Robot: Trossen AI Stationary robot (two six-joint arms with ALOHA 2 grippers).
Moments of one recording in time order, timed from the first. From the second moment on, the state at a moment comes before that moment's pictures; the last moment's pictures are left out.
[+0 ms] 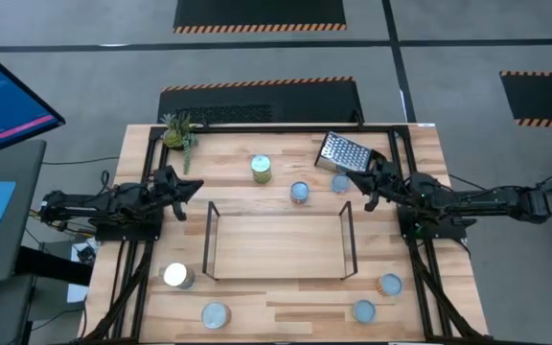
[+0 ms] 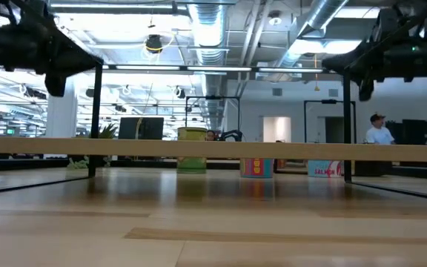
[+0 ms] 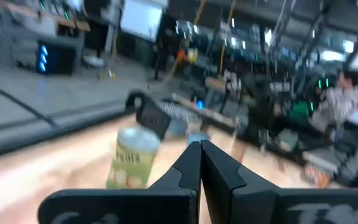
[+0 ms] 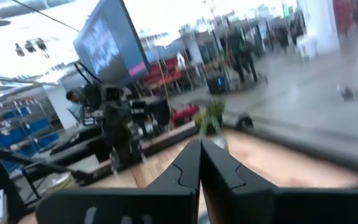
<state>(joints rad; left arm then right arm) -0.06 0.01 0.06 0.03 -0.49 -0.30 -0.16 0.49 0.02 0.66 0.21 0.30</state>
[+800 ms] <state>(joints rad) -0.06 0.46 0.06 0.38 -0.34 -0.20 -0.01 0.55 0.08 0.82 -0.08 -0.06</state>
